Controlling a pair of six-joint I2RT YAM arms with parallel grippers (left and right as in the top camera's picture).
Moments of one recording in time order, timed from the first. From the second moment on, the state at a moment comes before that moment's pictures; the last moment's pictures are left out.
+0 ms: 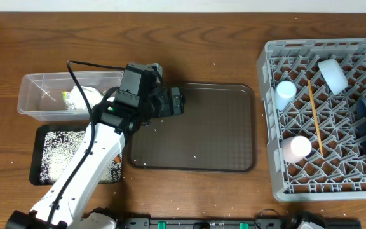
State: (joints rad) left arm -0.35 1.37 1.07 -0.61 0.23 -0.50; right arm -0.45 1.01 1.49 -0.97 0.34 0.16
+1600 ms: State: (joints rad) left arm -0.35 1.37 1.07 -0.61 0.23 -0.50; right arm -0.80 1.56 1.48 -1.36 -0.55 0.10
